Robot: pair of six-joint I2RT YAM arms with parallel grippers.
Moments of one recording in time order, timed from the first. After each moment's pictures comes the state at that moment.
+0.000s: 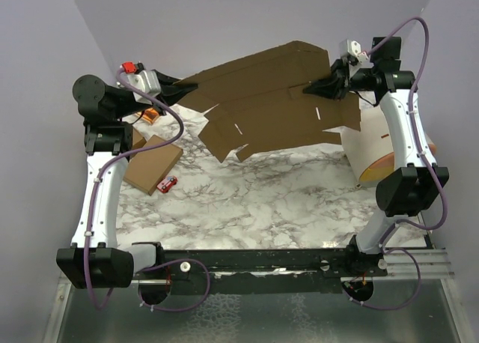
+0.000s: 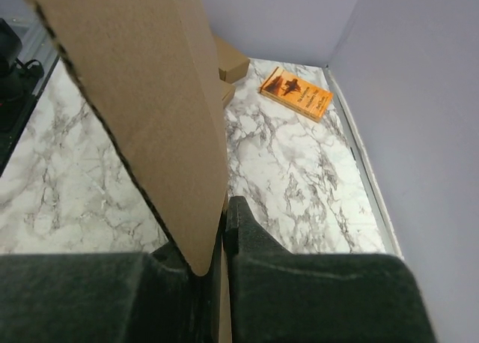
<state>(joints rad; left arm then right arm) 0.02 1.21 1.36 0.29 1.24 0.05 0.00 1.77 1.92 -0.79 -1.48 -0.87</state>
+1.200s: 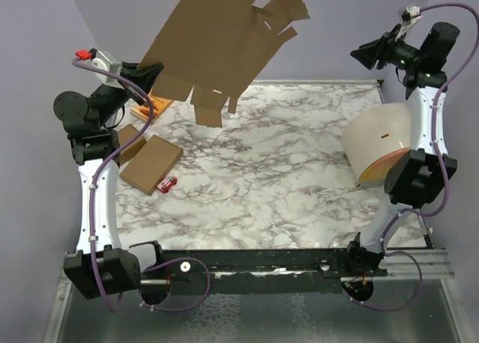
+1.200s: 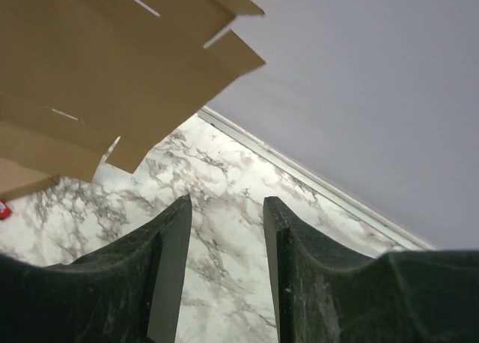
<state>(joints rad) 0.20 1.16 1.26 0.44 0.93 -0.27 -0.28 1.86 1.95 -0.16 -1.07 0.02</state>
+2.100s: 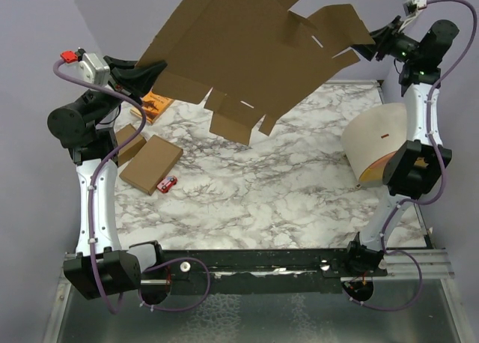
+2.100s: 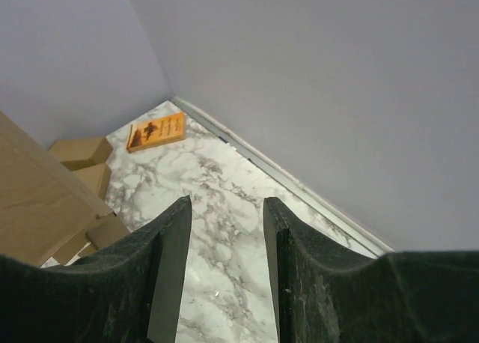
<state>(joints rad) 0.20 1.16 1.30 0.74 1.02 -0.55 -0.28 2.01 2.06 0.16 -1.14 0.36</state>
